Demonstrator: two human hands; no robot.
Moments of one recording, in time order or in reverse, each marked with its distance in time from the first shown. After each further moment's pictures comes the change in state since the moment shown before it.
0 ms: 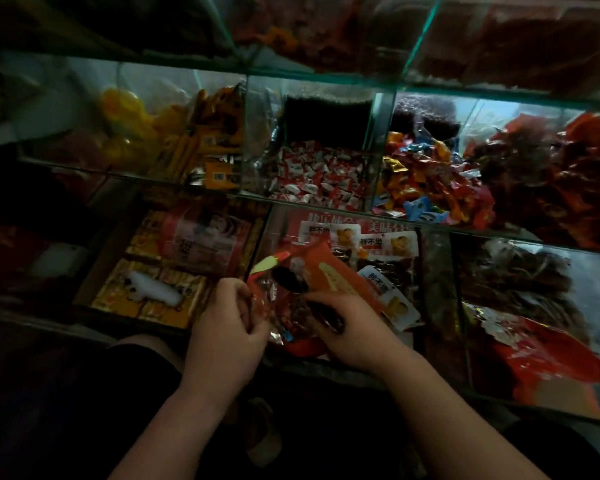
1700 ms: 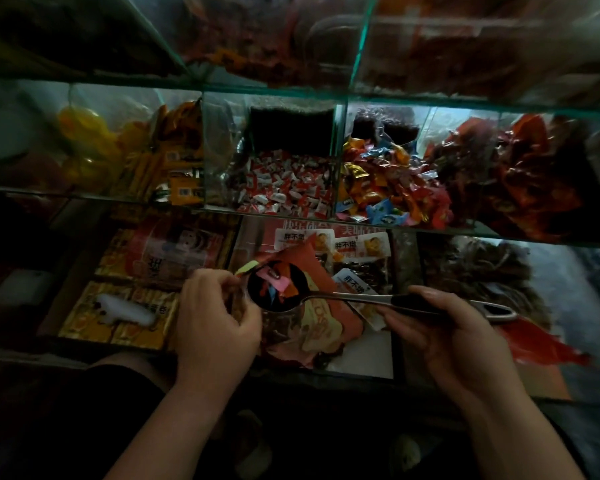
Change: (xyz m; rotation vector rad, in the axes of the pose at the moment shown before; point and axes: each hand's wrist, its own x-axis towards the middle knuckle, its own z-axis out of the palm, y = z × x) left_hand 0.015 0.037 0.014 0.027 0.222 0.265; right_hand -0.088 0.003 -0.084 1.424 0.666 0.461
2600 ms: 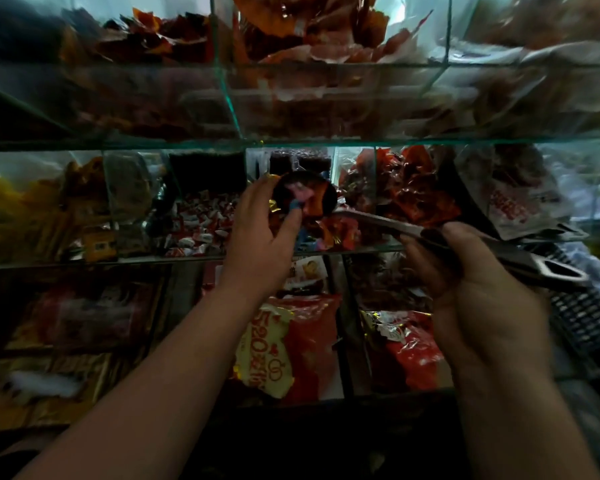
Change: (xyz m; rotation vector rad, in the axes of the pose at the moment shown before) left_hand 0.102 0.143 0.092 -0.334 -0.294 0.219; right_hand -0.034 -0.110 -0.004 0.215 0.157 -0.576
